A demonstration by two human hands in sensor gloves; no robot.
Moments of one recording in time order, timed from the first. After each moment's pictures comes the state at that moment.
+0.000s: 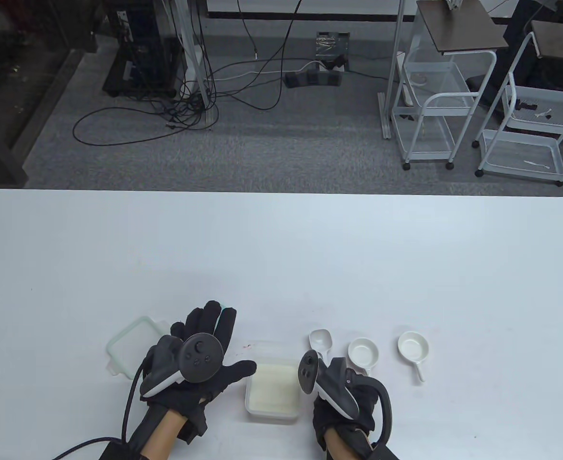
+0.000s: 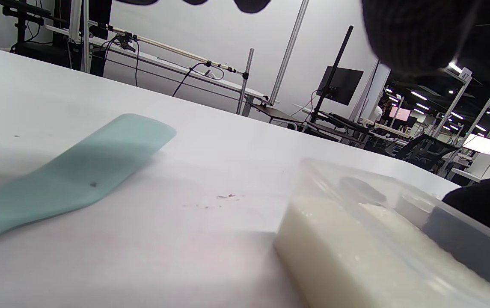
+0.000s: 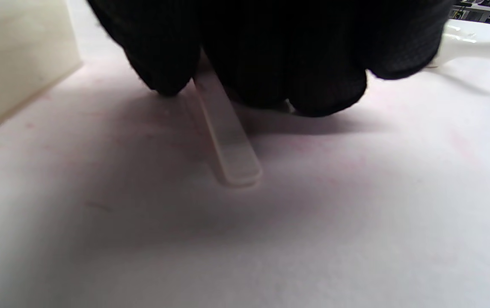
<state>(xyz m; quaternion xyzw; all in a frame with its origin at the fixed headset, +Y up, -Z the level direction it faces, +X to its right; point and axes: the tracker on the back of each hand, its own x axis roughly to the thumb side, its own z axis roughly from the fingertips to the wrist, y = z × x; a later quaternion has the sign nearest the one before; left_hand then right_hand) -0.174 -0.685 -0.253 -0.07 -0.19 0.15 0.97 0.069 -0.744 -0.231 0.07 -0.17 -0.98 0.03</state>
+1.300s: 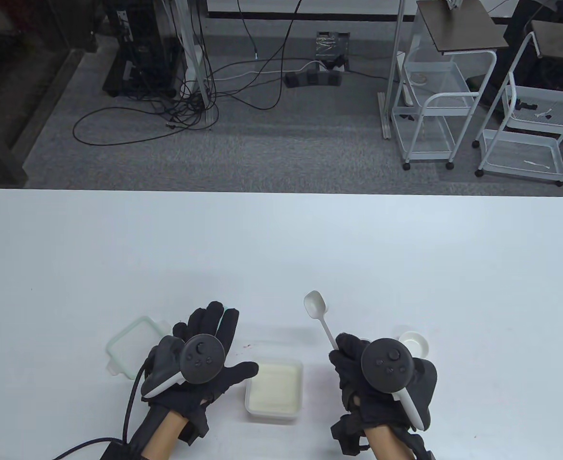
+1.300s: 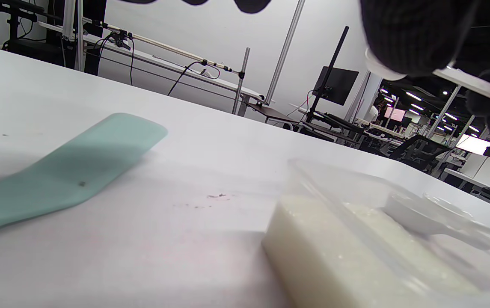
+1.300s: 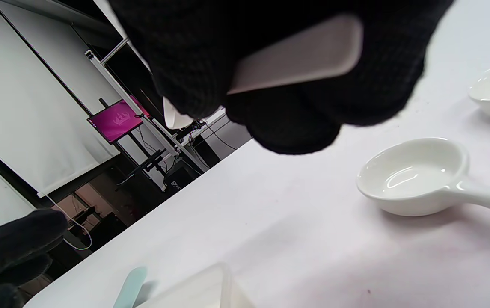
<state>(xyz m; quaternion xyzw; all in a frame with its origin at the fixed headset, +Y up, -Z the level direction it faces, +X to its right) -0.171 -0.685 -0.252 -0.07 -0.19 0.15 0.97 0.130 -0.651 -0.219 0.02 0.01 -0.95 -0.33</state>
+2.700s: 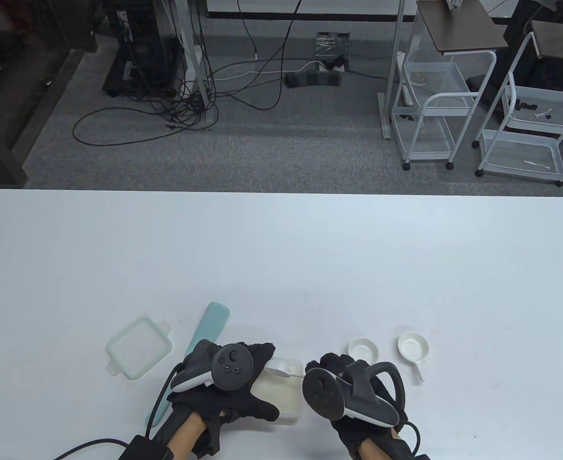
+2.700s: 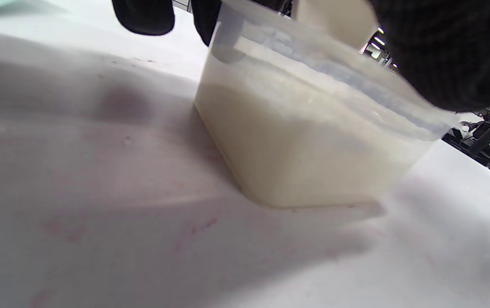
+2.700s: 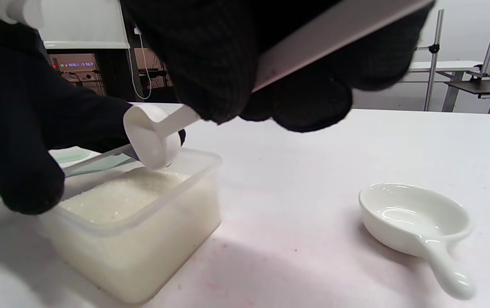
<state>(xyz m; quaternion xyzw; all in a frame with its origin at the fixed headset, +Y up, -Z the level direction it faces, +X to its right) -0.132 -0.733 -0.252 -0.20 -0.29 0.16 0.92 0.068 -0.653 -0.203 -0.21 -0.04 -0.98 -0.01</state>
